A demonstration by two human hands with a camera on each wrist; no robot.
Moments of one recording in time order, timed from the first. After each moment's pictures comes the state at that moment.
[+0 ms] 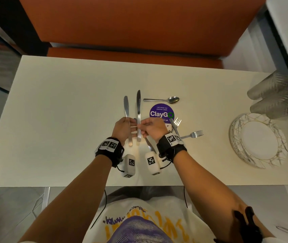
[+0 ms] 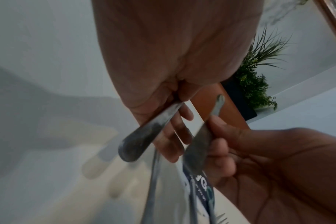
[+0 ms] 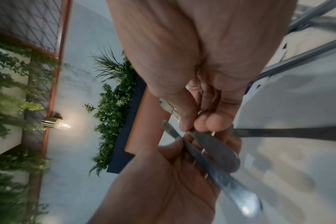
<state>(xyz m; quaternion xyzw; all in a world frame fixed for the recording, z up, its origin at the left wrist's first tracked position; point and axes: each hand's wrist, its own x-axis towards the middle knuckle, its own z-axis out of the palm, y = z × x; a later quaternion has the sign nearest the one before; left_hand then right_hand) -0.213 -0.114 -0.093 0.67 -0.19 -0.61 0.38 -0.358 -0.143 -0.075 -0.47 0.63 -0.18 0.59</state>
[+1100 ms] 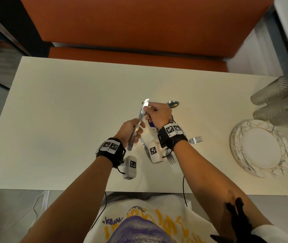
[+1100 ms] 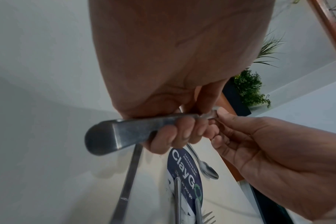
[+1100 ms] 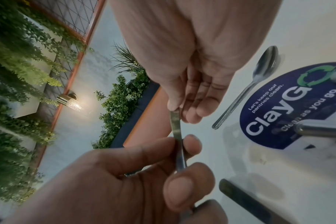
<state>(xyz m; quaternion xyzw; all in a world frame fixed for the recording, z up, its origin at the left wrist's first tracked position) -0.230 -0.134 -0.078 0.59 -0.20 -0.72 0.32 -0.370 -0.207 -0.059 -0.59 0.62 -0.24 0.46</state>
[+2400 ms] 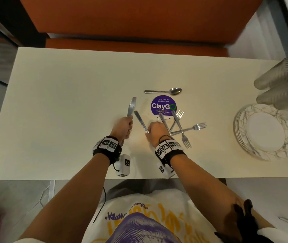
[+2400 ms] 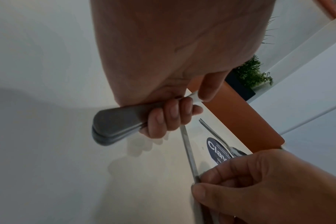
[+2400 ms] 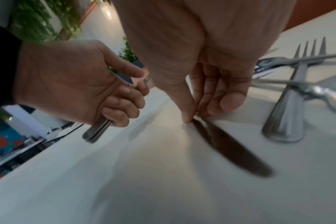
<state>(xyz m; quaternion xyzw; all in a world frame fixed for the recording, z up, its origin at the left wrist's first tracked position) -0.202 -0.100 -0.116 0.68 -0.21 -0.63 0.30 -0.367 -0.120 -0.122 -0.69 0.64 0.08 0.31</state>
